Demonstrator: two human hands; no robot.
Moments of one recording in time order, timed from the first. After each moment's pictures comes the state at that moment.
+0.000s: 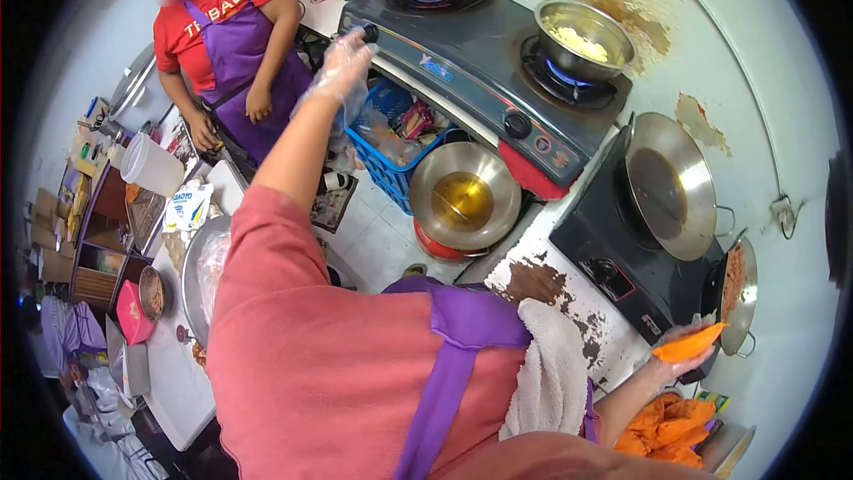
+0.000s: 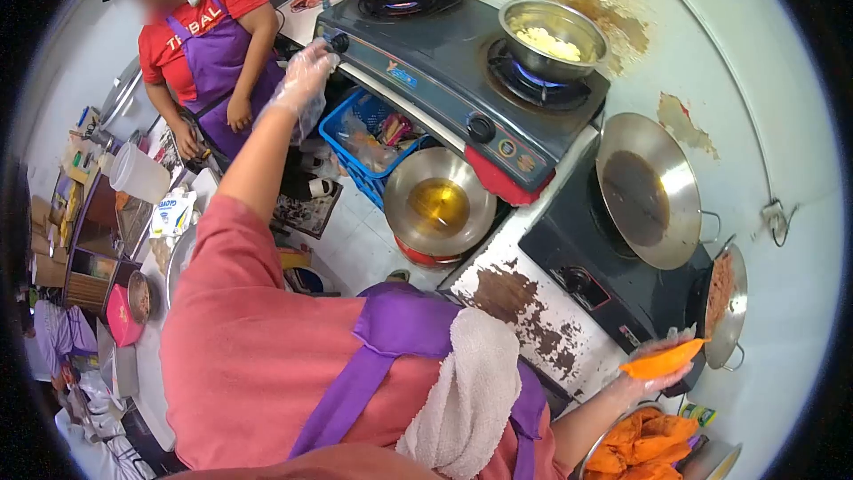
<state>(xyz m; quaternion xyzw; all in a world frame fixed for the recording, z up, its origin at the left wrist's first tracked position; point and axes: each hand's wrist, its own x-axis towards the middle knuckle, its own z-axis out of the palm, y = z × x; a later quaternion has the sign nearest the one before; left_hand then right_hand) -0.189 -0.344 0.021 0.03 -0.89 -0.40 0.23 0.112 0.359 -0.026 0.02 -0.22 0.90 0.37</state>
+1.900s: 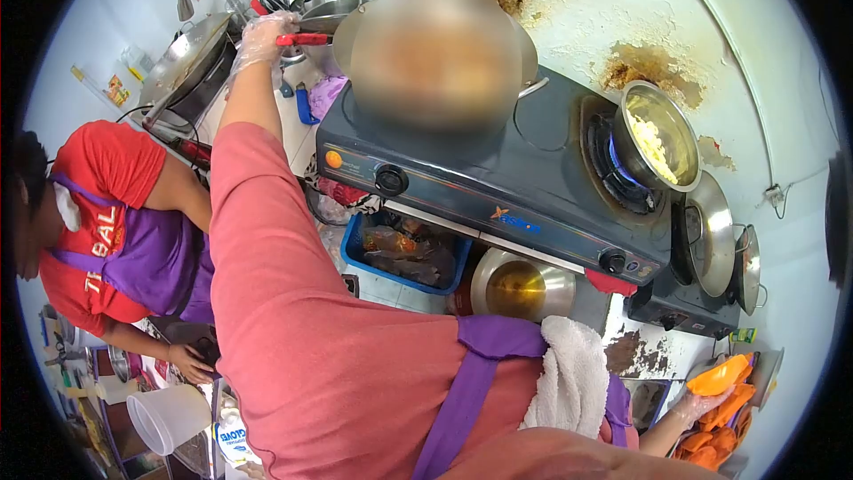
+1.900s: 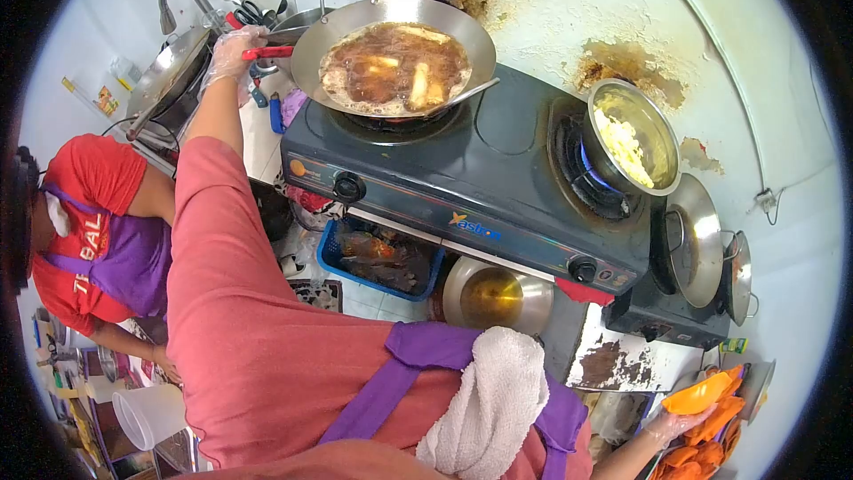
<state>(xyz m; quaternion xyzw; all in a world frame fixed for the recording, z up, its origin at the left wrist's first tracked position) -0.627 -0.604 0.060 -0.15 -0.95 0.00 0.26 0.114 0.115 0.024 -0.19 -0.29 0.73 0.58</state>
